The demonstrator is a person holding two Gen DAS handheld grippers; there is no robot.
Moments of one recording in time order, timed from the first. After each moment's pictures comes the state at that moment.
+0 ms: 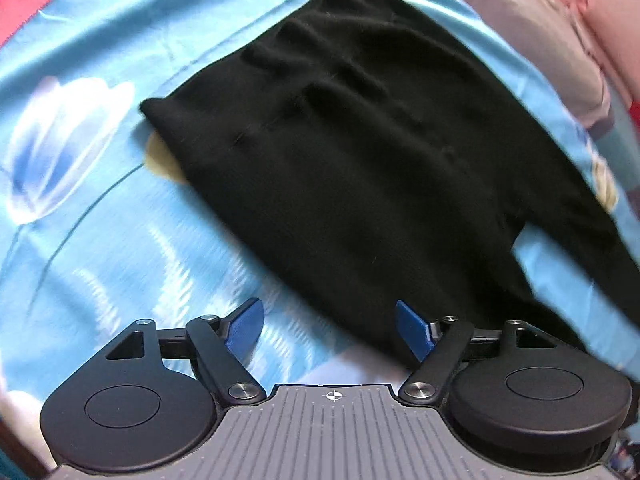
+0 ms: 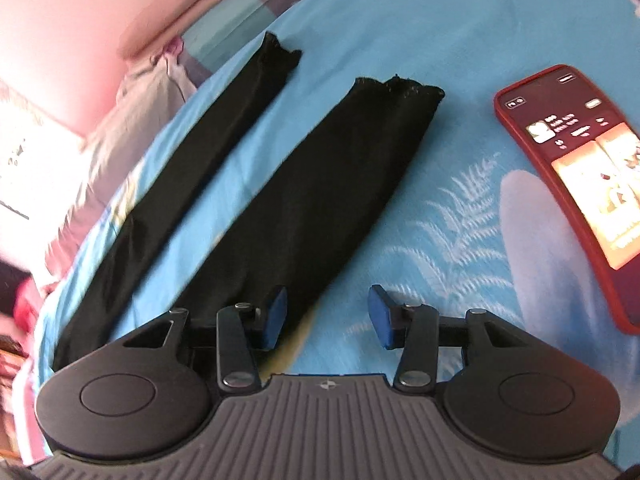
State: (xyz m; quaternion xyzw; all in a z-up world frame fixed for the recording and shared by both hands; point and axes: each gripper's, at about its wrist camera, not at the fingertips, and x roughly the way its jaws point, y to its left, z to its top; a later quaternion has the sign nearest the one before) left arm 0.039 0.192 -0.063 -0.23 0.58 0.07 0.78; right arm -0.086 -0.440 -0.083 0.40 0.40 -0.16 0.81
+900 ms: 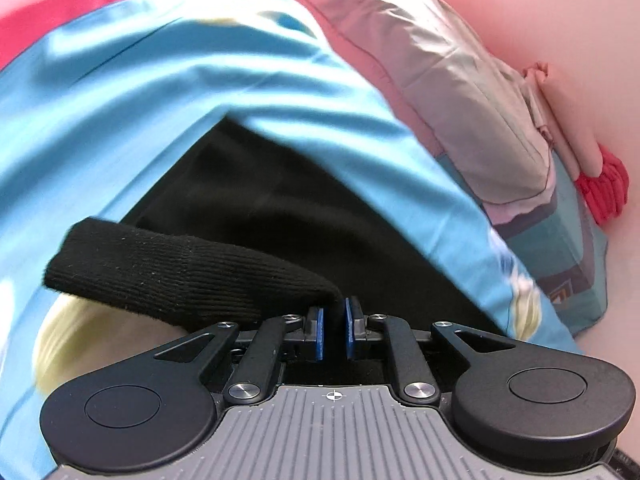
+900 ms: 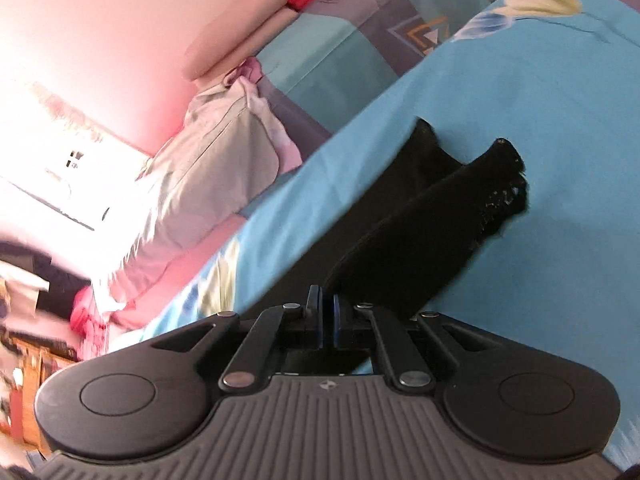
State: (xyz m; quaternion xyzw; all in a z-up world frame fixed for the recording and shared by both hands) left arm 0.196 0.192 -0.015 -0.29 0.51 0.01 0.81; right arm 0.103 -0.468 -0.017 0.42 0.37 -0.08 0.82
